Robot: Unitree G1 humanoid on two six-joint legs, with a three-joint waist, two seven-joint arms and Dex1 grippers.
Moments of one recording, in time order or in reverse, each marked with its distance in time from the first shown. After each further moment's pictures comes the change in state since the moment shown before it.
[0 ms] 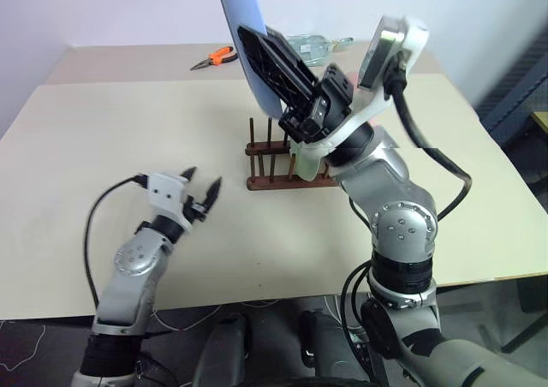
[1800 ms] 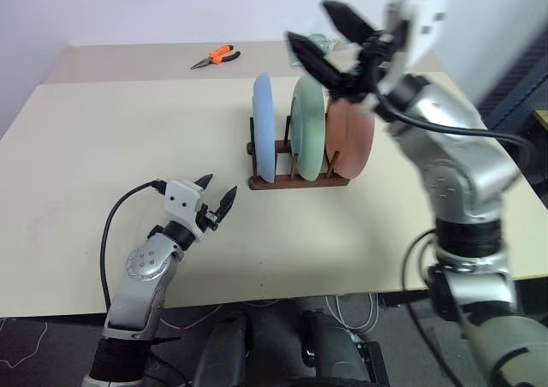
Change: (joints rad) left arm 0.008 -0.019 0.013 0.003 0.053 -0.012 -0.043; right arm -0.088 -0.624 -0.093 0.123 -0.443 -0.156 0.137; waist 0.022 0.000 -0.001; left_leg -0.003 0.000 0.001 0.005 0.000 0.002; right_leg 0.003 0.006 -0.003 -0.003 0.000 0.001
